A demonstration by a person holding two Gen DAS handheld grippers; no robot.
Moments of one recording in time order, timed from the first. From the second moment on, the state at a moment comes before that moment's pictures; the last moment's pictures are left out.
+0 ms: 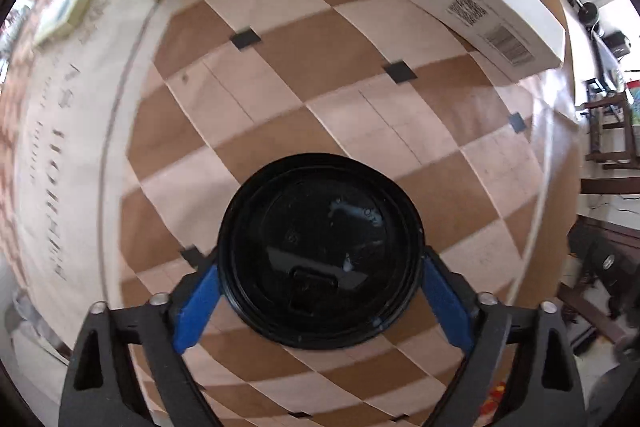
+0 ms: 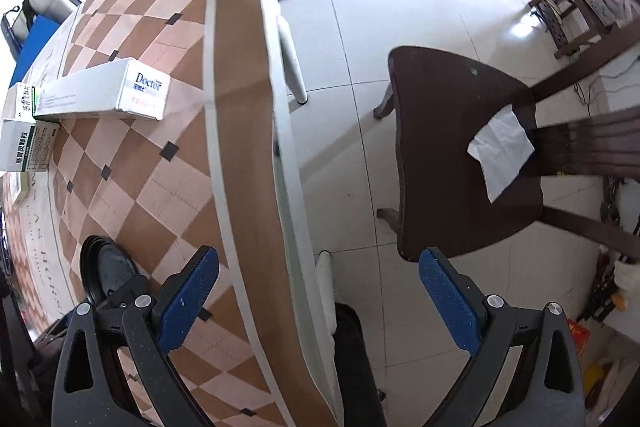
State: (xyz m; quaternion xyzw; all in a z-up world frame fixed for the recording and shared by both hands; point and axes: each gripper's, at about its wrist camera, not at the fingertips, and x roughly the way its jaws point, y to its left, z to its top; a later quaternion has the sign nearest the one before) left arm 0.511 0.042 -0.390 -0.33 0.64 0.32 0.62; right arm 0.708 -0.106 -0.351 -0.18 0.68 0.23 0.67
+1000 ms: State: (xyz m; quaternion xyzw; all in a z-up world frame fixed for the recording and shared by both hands) left arm 0.396 0.142 -0.347 -0.35 0.58 0.43 0.60; right arm 0.691 0.142 -0.355 -0.31 0.63 0.39 0.60
